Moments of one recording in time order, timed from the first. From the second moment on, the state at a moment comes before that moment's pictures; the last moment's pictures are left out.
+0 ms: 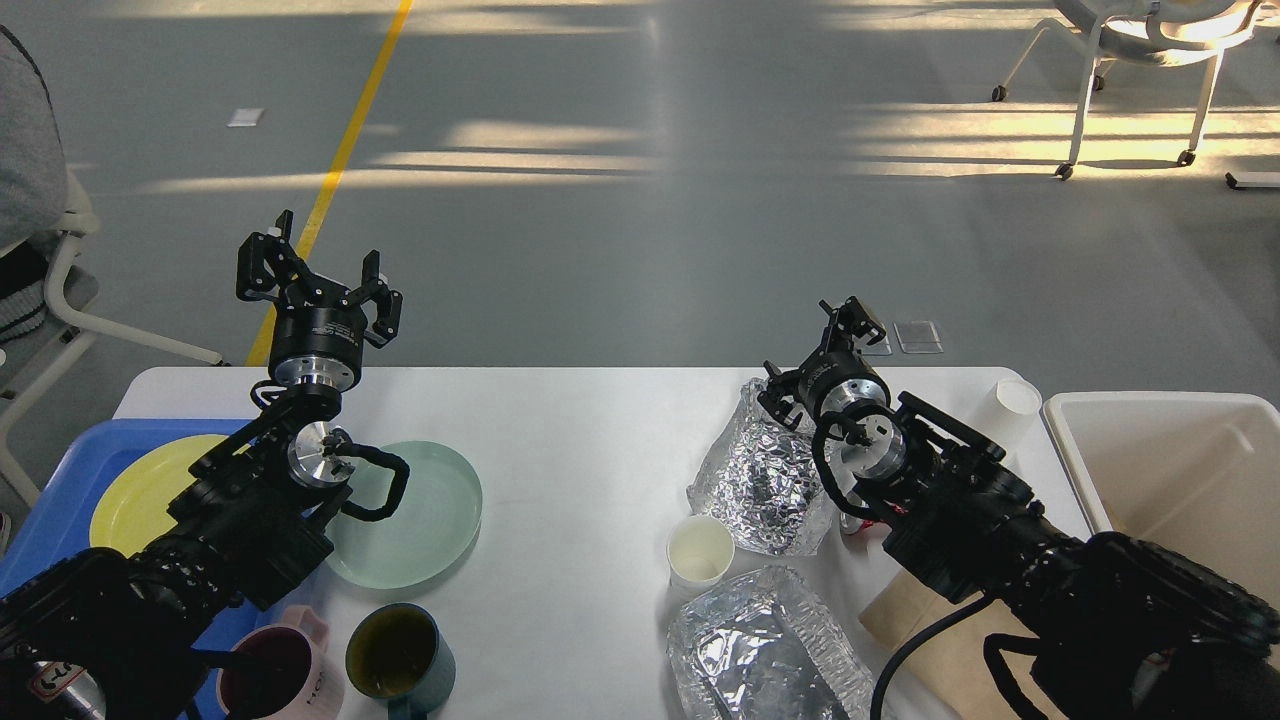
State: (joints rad) left arm -0.83 0.06 -0.73 -0.27 -0.19 -0.34 -0.63; right arm 0.84 0.10 0.59 0.30 0.21 -0.01 0.17
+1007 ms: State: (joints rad) left arm -0.99 0.49 0.18 -0.58 -0.19 -0.36 -0.62; right arm 0.84 0.10 0.59 0.30 0.21 -0.01 0.17
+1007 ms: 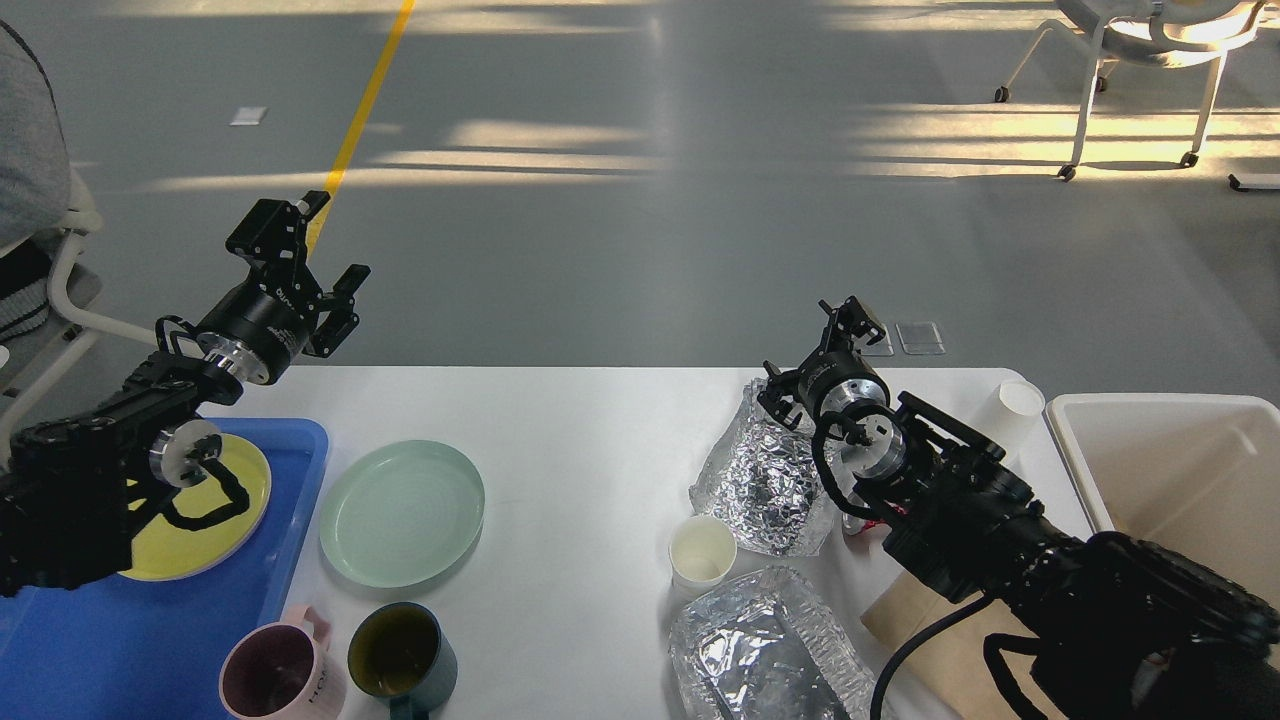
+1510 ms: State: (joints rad) left arm -1.41 0.60 0.95 -0.88 -0.08 -0.36 -0.62; right arm 0.84 0.10 0.59 0.30 0.21 -0.01 0.17
